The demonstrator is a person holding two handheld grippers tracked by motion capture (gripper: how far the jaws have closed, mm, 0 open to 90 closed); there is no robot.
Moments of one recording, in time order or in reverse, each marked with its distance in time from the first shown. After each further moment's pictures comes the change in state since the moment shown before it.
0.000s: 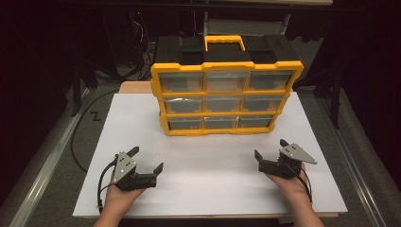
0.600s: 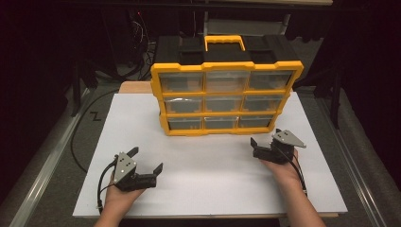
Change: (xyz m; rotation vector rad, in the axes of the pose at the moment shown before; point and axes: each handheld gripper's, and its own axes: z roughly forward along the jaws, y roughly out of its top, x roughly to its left) left arm -0.001 -0.001 -0.001 0.011 0.007 -0.005; right arm -0.005 0.016 0.038 0.023 -0.040 -0.006
